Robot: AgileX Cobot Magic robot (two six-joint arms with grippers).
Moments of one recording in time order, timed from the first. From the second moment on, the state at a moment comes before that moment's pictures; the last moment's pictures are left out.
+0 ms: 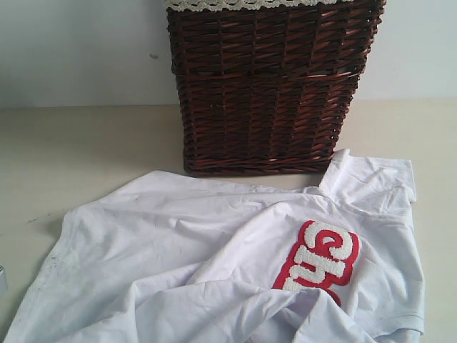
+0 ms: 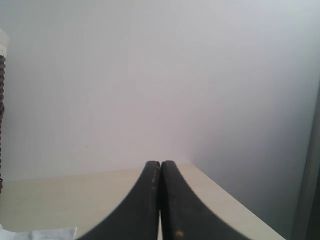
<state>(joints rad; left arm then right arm) 0.10 1.58 -0.51 -0.41 1.01 2.08 -0.25 0.02 0.00 0.94 -0.10 -1.02</state>
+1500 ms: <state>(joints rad) -0.12 2.13 -1.24 -0.94 0.67 2.09 -0.25 0.02 0.00 0.94 -0.10 -1.02</state>
